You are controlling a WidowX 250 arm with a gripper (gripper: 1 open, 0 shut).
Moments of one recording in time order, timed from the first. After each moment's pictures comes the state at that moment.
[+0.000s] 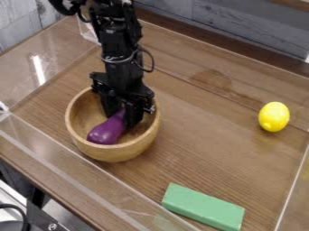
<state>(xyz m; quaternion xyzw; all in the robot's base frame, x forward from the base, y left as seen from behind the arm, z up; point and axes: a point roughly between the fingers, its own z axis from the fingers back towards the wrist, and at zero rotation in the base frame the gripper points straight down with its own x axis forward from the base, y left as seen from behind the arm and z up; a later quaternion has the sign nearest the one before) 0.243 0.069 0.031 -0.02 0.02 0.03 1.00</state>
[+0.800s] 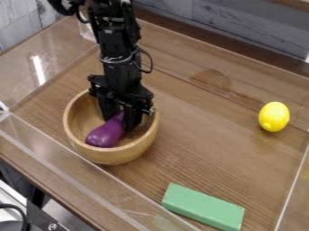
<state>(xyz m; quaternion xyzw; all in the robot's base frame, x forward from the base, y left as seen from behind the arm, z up) 0.236 0.067 0.032 -0.03 0.04 0.04 1.00</state>
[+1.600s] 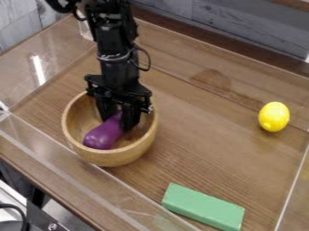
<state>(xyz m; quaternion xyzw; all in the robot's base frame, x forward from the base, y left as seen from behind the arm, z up) 0.232 0.066 0.037 -0.04 0.05 0.06 1.00</state>
